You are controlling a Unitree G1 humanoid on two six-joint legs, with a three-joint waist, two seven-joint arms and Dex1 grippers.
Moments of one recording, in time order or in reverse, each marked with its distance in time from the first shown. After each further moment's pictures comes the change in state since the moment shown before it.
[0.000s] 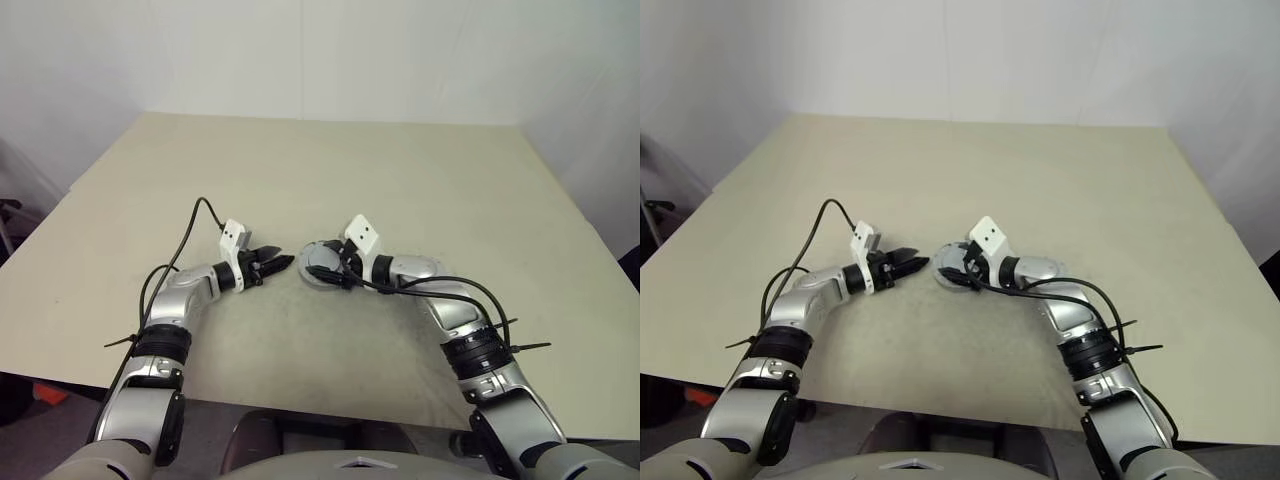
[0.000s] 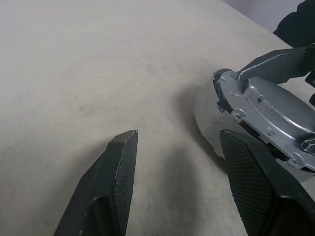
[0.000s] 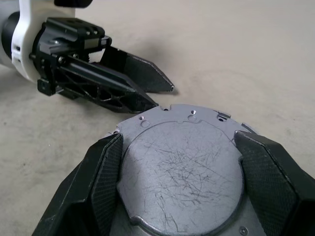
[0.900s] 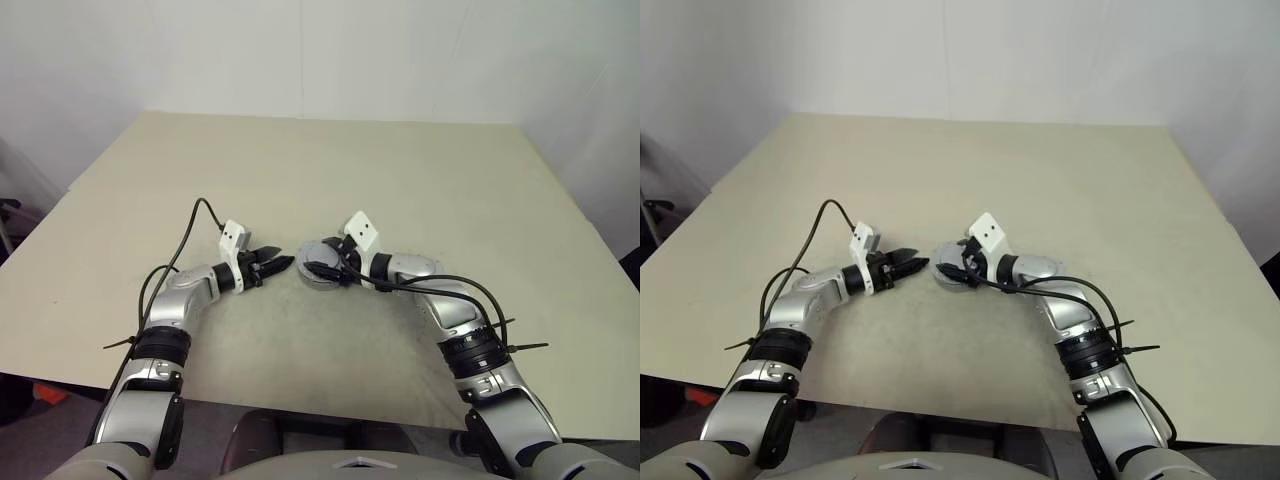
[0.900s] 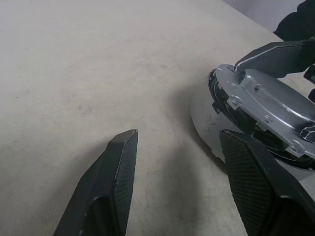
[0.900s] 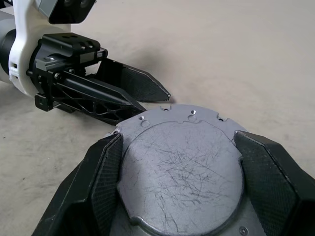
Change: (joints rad) left arm 0.011 0.000 0.000 -0.017 0.000 0.000 0.000; right arm -0.006 0.020 -0.008 -0.008 0.008 0.010 -0.024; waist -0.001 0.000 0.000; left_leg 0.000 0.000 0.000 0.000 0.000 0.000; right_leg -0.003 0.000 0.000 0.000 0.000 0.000
